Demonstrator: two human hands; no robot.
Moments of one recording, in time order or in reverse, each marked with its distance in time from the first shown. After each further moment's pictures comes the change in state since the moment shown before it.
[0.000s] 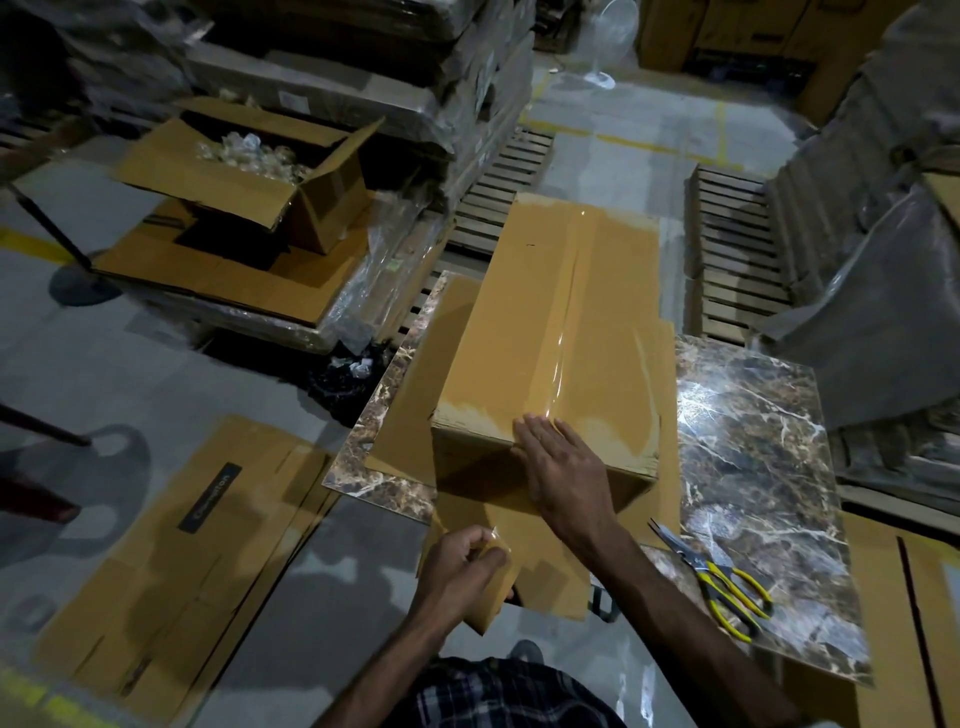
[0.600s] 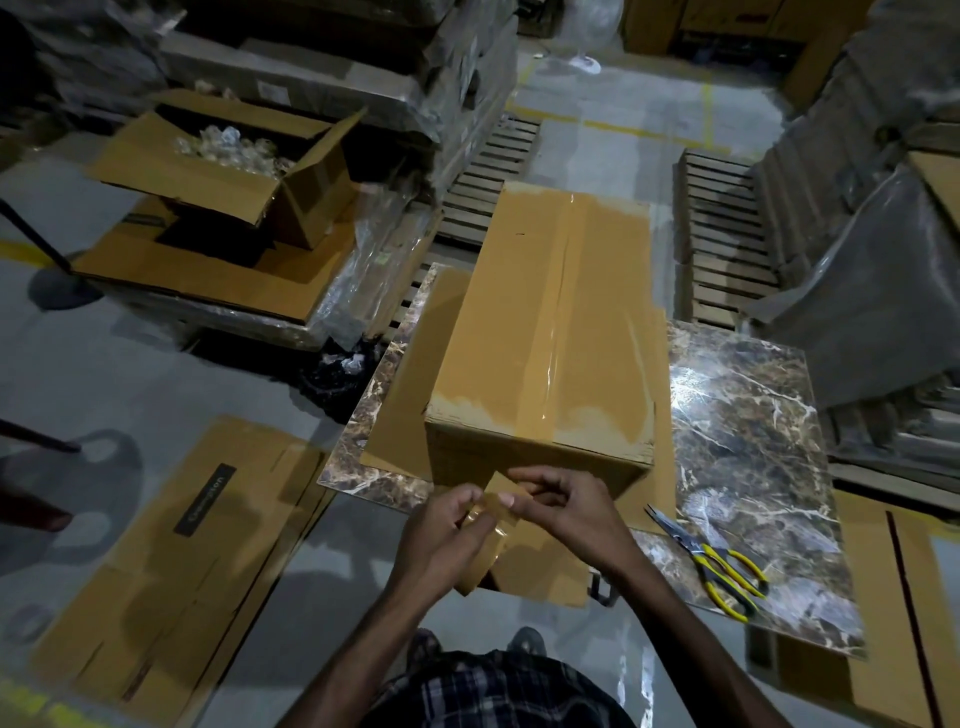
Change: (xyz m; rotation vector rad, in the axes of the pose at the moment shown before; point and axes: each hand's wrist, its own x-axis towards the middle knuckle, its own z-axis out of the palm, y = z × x) left_hand -0.010 0.040 -0.023 0.197 0.069 0.221; right_hand -0.033 -0.014 -0.054 1.033 -0.377 0.554
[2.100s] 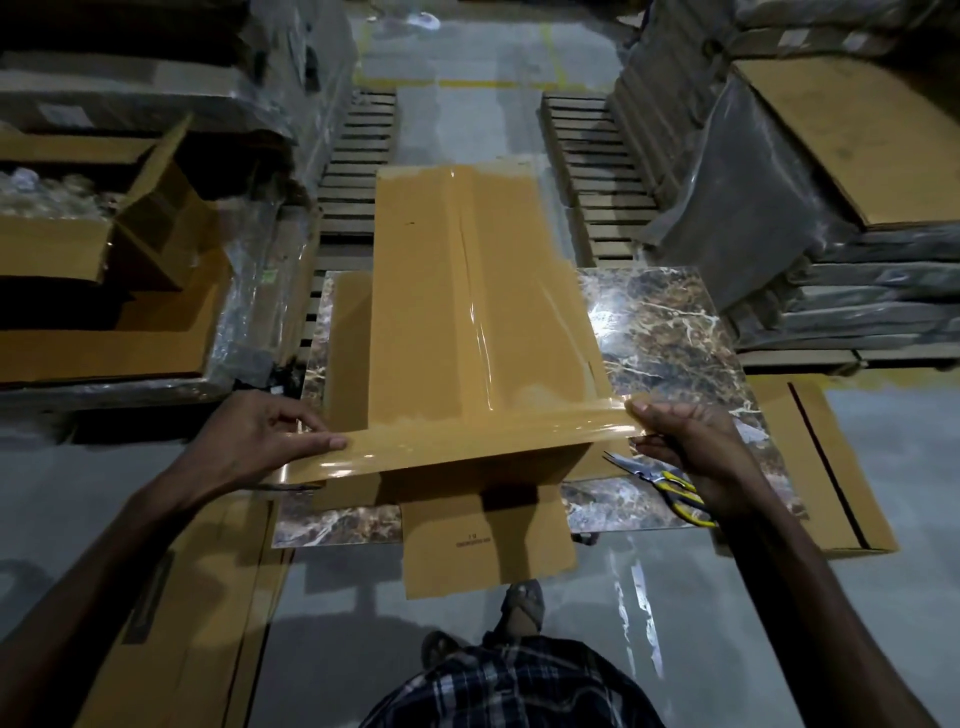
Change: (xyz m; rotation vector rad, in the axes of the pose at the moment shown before) left_hand 0.136 0.051 -0.184 0.470 -0.288 0.342; right_hand -0.031 0.034 -0.115 0.666 0.613 0.287
